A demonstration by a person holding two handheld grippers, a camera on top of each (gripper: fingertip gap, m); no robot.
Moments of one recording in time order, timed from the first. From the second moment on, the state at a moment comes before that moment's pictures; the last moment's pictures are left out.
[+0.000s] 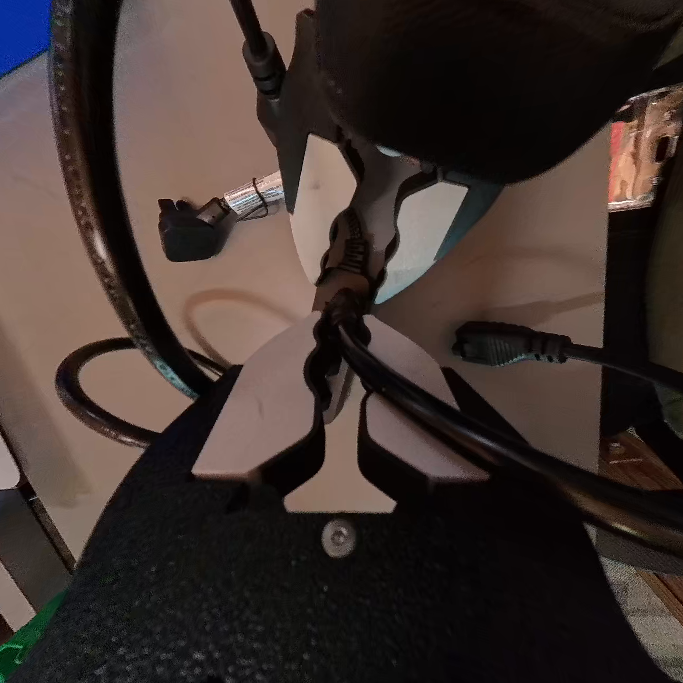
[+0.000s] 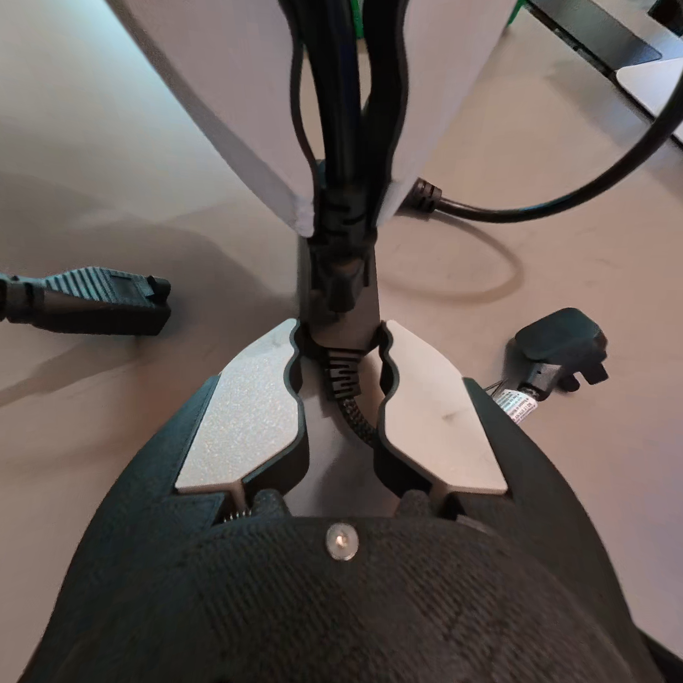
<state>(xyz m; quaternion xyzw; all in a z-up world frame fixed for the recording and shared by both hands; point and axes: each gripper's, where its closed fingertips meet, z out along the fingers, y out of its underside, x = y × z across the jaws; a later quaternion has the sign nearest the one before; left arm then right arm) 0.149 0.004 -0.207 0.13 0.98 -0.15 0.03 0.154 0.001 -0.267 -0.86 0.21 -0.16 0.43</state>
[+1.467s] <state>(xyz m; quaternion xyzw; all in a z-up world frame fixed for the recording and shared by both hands) 0.164 0.012 -0.214 0.12 0.98 -0.14 0.02 0.164 0.004 -0.278 -0.89 0.19 -0.17 0.39</state>
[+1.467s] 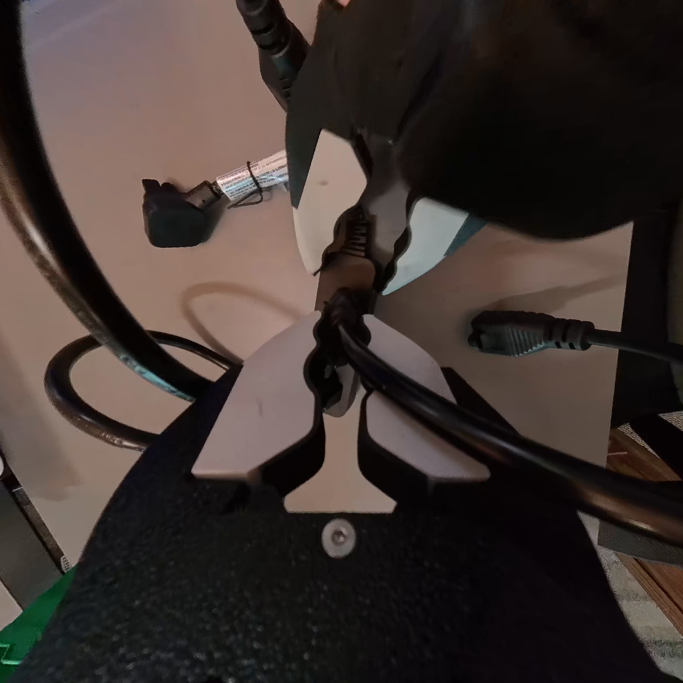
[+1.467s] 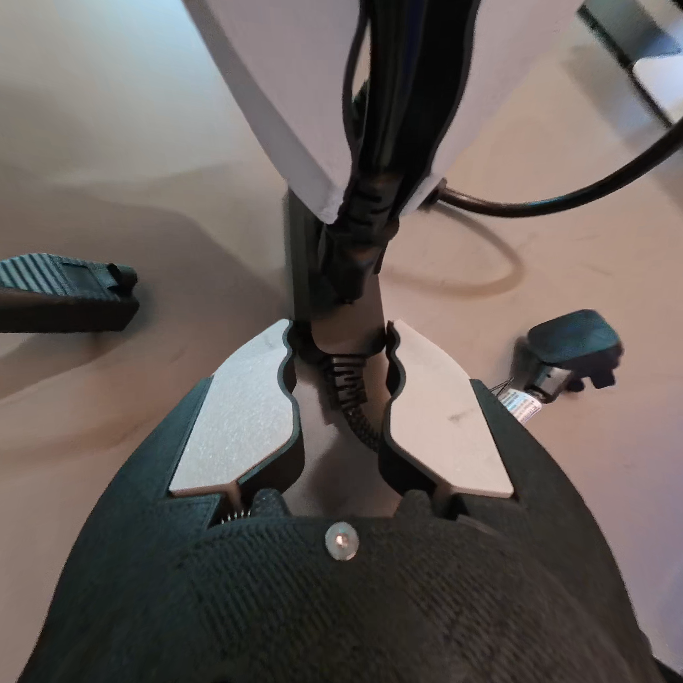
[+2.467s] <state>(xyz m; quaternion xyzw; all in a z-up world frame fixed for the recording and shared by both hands) 0.159 0.017 -0.221 0.10 0.99 -0.05 0.05 0.160 0.005 -0.279 -0.89 0.18 -0.17 0.39</state>
